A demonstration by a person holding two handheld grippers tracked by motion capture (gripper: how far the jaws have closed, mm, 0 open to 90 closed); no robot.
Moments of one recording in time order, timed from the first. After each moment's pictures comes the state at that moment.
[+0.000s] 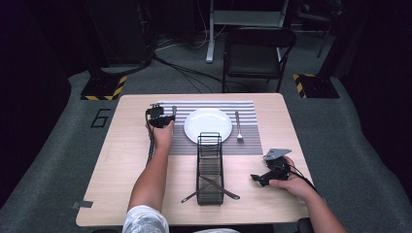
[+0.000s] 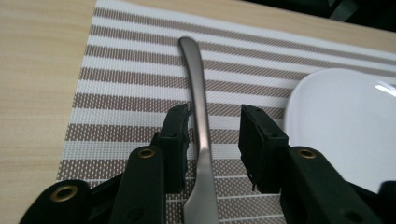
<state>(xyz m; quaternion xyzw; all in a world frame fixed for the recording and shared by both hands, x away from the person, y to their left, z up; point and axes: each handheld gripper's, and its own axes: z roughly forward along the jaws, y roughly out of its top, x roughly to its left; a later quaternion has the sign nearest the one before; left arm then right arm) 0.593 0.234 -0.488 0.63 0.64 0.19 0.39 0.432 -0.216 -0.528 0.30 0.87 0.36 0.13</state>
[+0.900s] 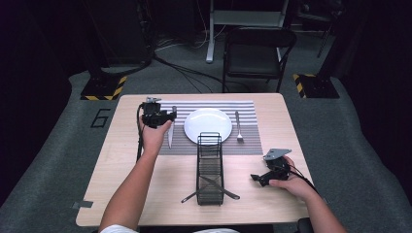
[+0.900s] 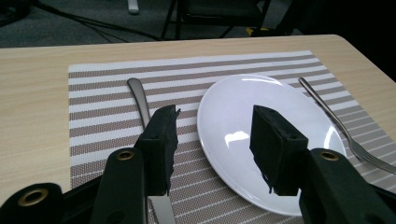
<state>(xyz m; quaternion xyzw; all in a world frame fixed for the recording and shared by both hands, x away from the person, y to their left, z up) 0.527 0.232 -0.409 0.70 0.54 0.19 0.43 0.432 -0.216 -0.528 0.30 0.87 0.36 0.13</state>
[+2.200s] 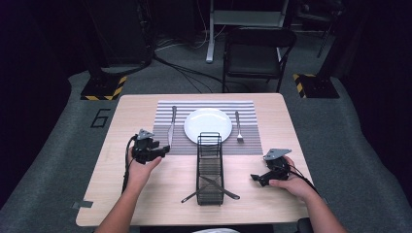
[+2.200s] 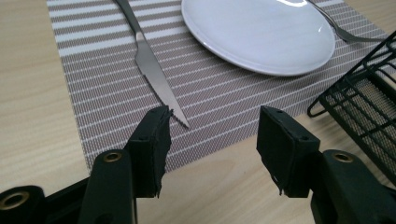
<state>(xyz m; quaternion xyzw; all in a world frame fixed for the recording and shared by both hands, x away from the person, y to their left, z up) 0.442 0.261 -0.473 0.75 0.50 0.17 0.40 0.432 -0.216 -0.528 0.30 0.87 0.36 0.13</state>
